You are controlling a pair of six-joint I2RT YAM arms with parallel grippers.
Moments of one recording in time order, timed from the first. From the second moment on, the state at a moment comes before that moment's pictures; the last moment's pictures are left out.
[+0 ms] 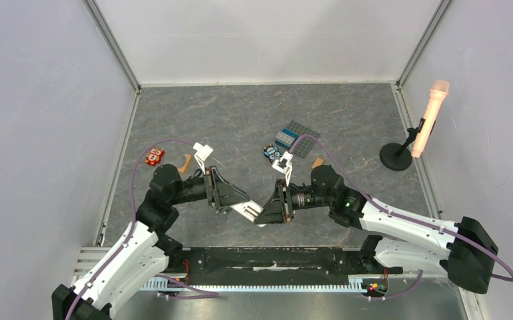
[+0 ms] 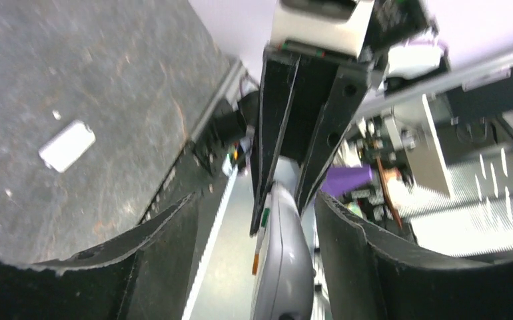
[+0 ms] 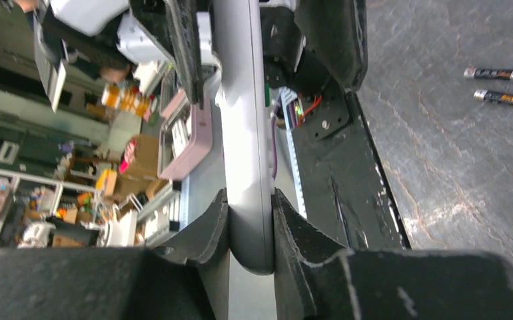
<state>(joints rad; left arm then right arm) -0.49 0.66 0.47 0.08 0.90 -0.89 0.97 1.05 0.61 0.24 -0.67 0.74</state>
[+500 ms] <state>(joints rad) -0.49 0.45 0.26 0.35 0.48 -1.15 0.97 1.12 0.48 0.63 -0.47 1.10</state>
